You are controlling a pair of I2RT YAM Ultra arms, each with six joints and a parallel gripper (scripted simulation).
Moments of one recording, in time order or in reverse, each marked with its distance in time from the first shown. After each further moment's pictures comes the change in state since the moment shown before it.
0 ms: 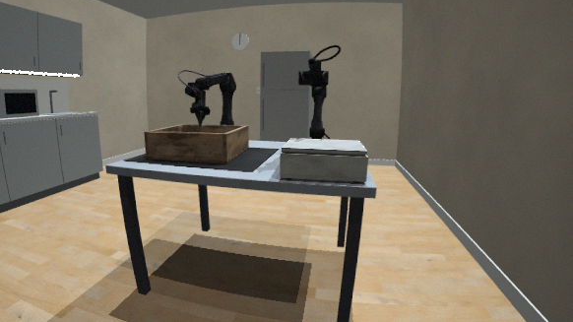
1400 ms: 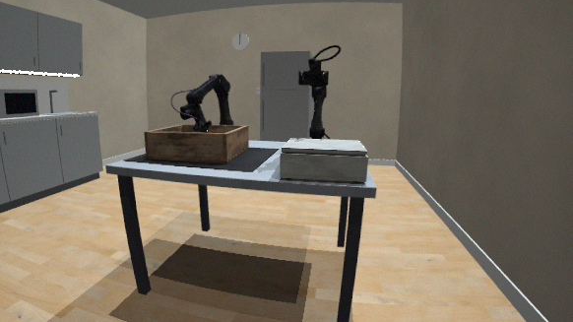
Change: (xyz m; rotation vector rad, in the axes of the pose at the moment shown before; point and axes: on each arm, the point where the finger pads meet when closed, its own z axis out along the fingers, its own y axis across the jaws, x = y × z) left arm 0.000 0.000 0.000 -0.001 0.000 0.000; right arm 0.094 0.023 0.057 -0.307 0.393 0.029
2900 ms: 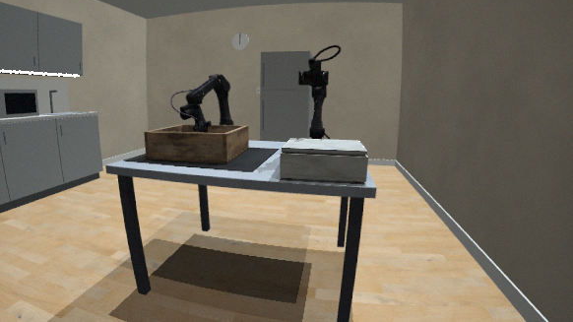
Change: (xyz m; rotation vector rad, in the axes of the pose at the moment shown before) left arm 0.000 0.000 0.000 0.000 0.000 0.000; right arm -0.001 -0.003 0.000 0.011 -0.003 -0.004
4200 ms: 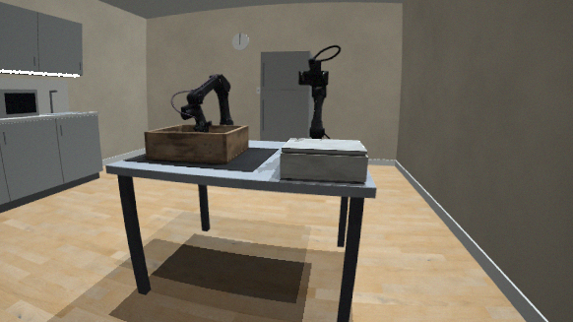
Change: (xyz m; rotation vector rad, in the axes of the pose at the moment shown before) left arm 0.000 0.000 0.000 0.000 0.000 0.000; right arm -0.002 0.004 0.002 -0.007 -0.008 0.003
